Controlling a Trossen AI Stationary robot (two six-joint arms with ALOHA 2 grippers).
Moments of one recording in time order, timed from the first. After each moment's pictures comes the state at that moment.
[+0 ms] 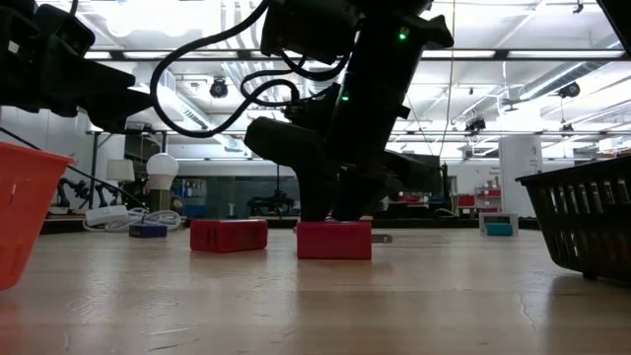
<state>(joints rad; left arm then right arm) -0.28 0.13 0.01 0.05 -0.29 -0.06 0.24 2.16 1.53 -0.64 0.39 1.07</state>
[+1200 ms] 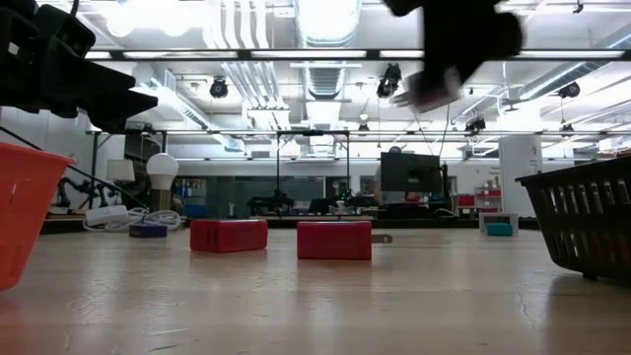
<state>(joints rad) -0.28 0.14 0.01 0.05 -0.29 -0.06 0.42 1.79 1.54 -1.08 0.19 1.11</state>
